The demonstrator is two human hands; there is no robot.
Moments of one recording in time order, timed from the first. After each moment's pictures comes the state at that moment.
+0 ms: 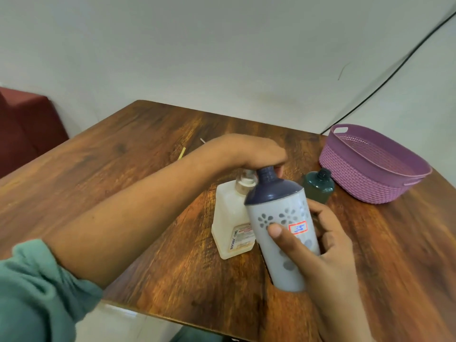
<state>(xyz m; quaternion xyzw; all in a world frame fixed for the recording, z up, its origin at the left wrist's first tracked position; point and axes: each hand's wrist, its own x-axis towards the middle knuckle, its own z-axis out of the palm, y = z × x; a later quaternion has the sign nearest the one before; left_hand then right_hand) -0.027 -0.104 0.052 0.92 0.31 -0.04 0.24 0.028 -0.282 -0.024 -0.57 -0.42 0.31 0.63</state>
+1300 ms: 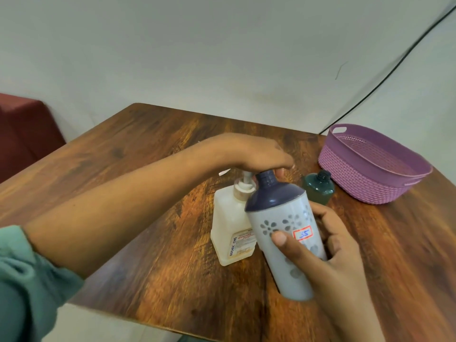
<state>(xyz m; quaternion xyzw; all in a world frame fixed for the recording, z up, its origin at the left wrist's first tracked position) -0.032 -0.105 0.059 0.93 0.28 -0.03 0.24 0.032 -0.281 -0.018 -0.57 -0.44 0.32 0.61</state>
